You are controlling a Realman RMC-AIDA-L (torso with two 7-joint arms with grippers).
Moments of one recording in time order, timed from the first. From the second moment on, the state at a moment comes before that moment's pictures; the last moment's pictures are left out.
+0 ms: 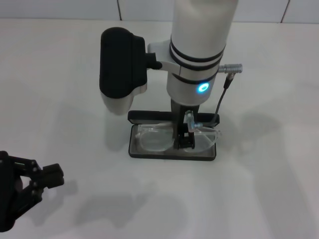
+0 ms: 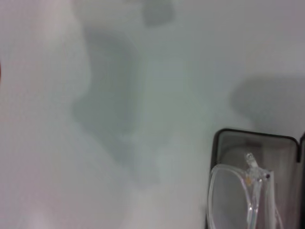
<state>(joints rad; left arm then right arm) -0.14 -1.91 0.95 0.62 1.51 2.01 -1.08 1.41 2.03 -2.13 -0.84 -2.08 -1.40 2.49</state>
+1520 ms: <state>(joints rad) -0.14 -1.94 0.95 0.61 1.55 2.01 -1.07 1.40 2.03 -2.22 -0.81 -2.06 -1.30 2.48</state>
